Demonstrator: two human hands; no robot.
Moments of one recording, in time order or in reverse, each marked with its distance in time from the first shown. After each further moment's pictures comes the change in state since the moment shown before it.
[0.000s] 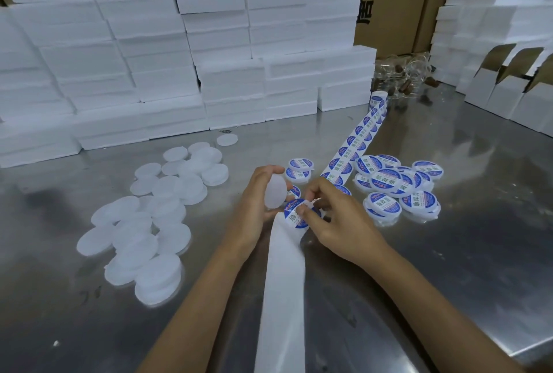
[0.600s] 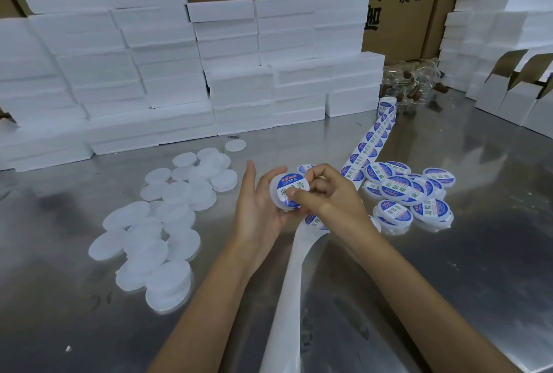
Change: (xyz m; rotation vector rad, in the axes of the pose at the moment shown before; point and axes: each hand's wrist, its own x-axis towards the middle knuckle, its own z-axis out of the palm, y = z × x) left_hand -0.005 0.011 -0.004 -0.524 -0.072 -0.179; right_hand 0.029 -0.040 0.008 0.669 0.092 0.229
